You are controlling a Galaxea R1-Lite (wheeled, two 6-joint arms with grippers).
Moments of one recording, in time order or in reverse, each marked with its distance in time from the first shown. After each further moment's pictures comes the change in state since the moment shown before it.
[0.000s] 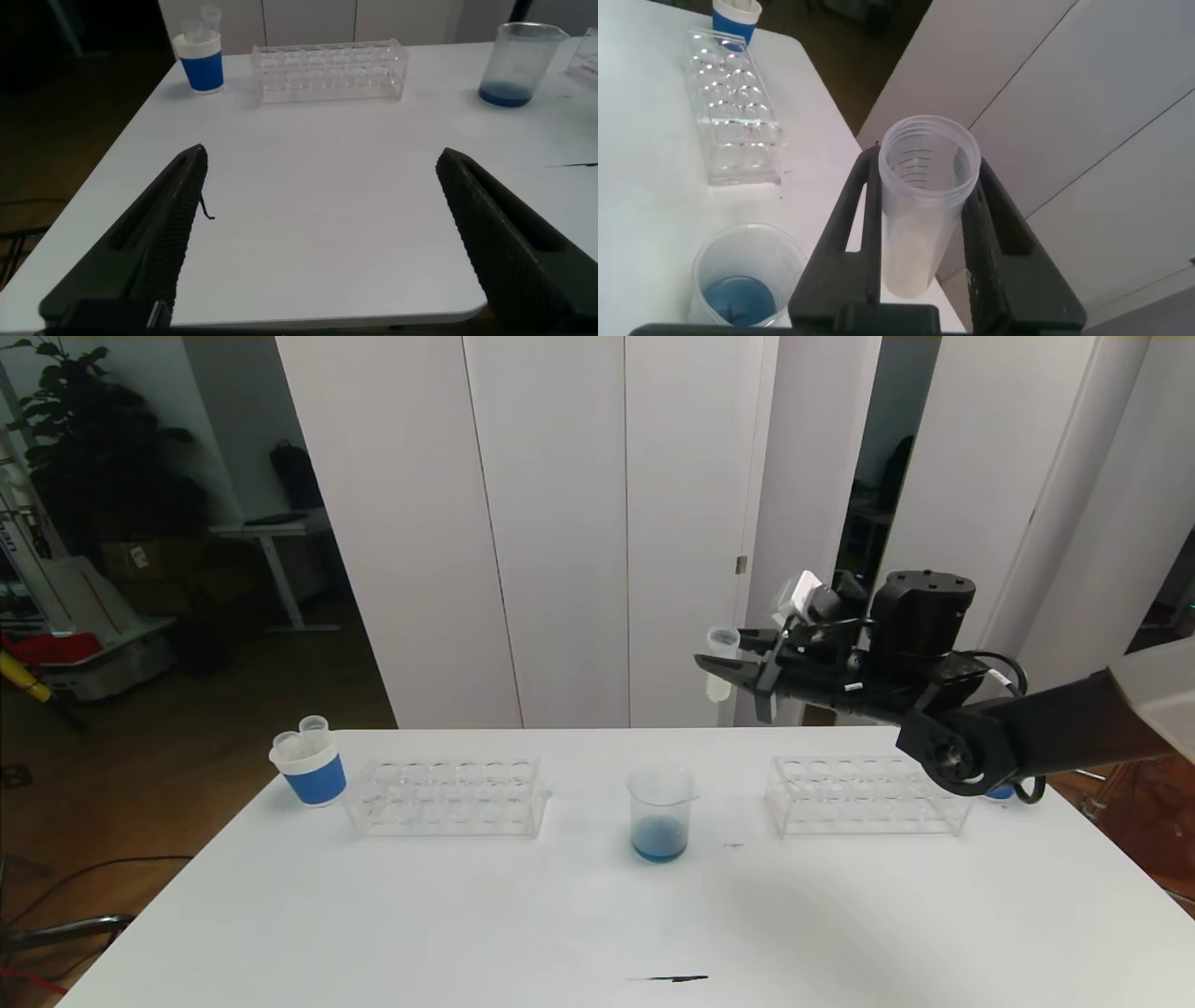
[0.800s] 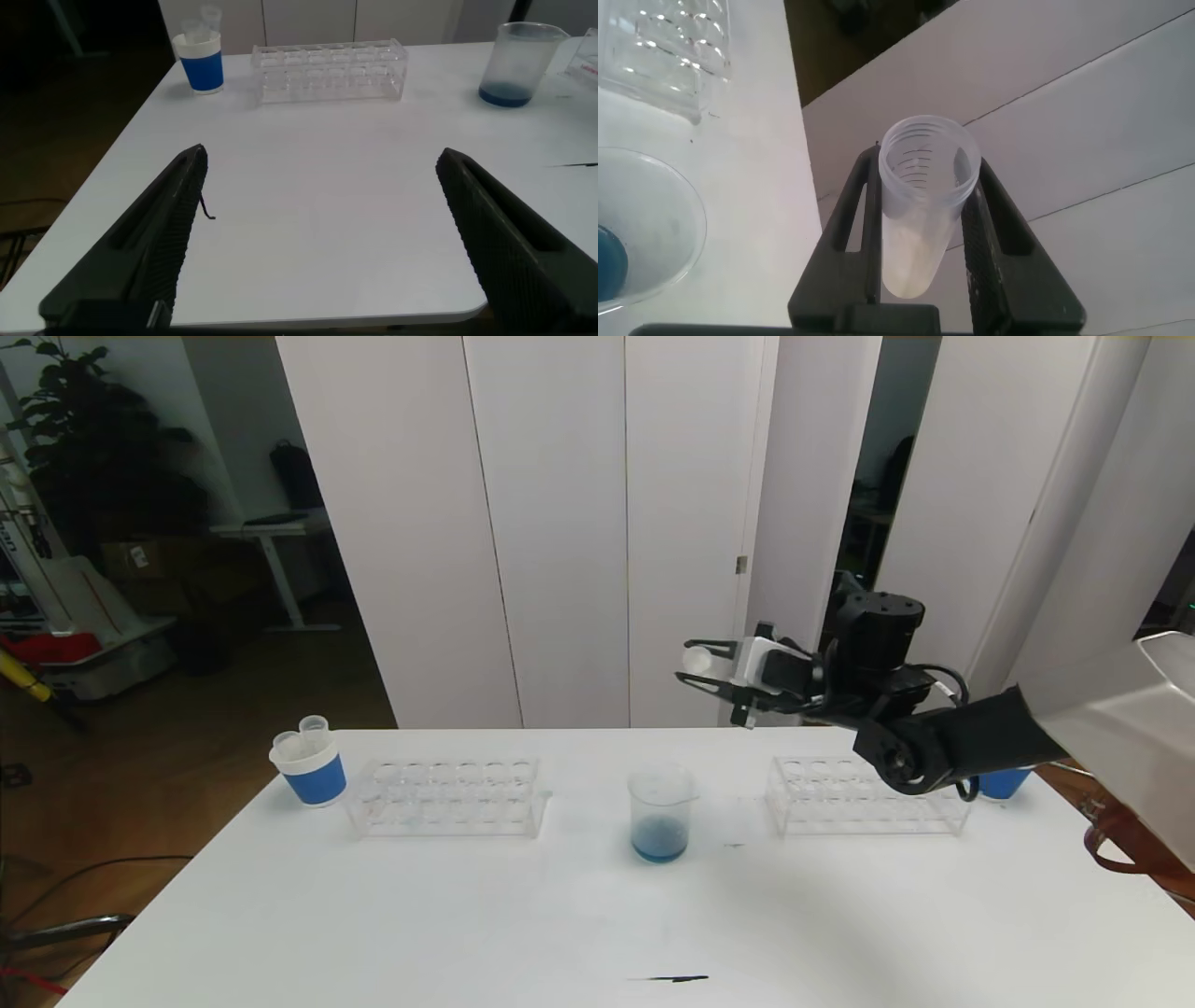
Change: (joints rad) left arm 0.000 0.000 0.000 0.000 0.000 0.000; right arm 0.001 0.151 -0.153 -0.005 0.062 -0.483
